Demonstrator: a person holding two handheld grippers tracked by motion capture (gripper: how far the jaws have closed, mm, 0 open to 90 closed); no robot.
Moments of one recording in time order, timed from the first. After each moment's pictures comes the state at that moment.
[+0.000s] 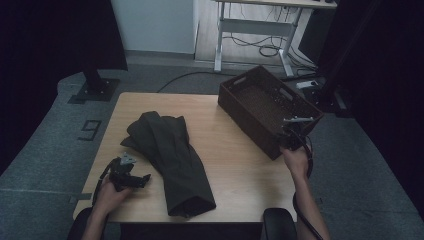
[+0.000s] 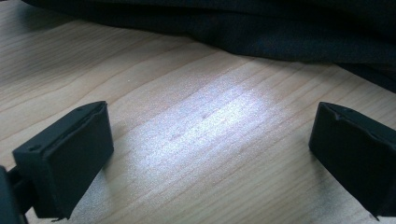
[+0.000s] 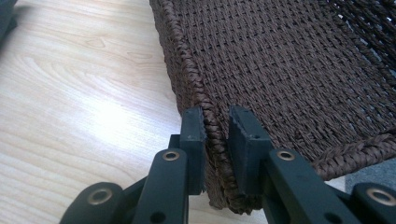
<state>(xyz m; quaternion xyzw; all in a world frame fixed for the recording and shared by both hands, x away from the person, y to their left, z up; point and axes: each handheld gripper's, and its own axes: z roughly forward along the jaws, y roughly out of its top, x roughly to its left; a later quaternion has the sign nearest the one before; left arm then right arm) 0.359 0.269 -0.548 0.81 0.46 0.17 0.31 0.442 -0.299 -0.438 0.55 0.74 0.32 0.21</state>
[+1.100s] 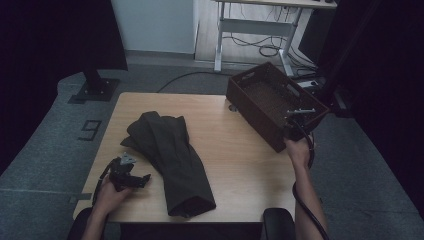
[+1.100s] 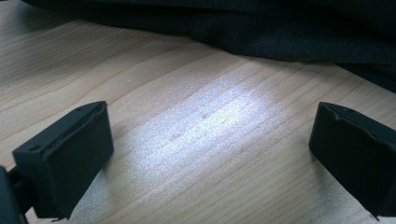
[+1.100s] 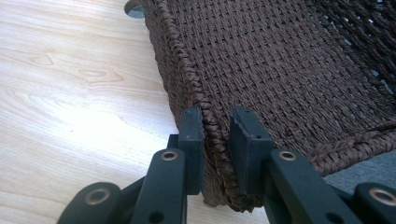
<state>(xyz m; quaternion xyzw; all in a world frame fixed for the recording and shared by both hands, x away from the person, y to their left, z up) 0.359 0.269 -0.548 0.81 0.46 0.17 0.31 0.476 -0.315 -0.436 0.57 0.73 0.29 0.24</state>
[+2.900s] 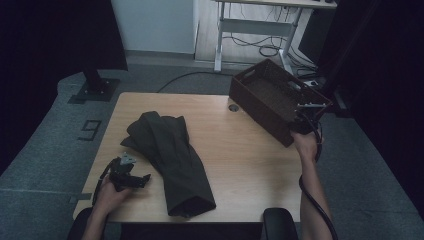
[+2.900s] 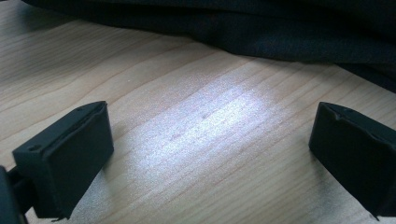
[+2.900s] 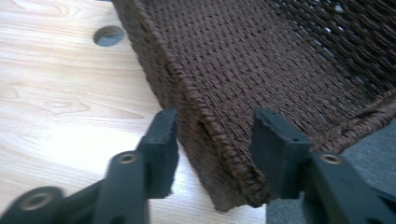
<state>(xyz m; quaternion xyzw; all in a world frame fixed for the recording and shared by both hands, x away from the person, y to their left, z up) 0.359 0.269 -0.548 0.81 0.46 0.17 0.31 0.493 -0.345 -0.427 0.59 0.70 0.31 0.26</state>
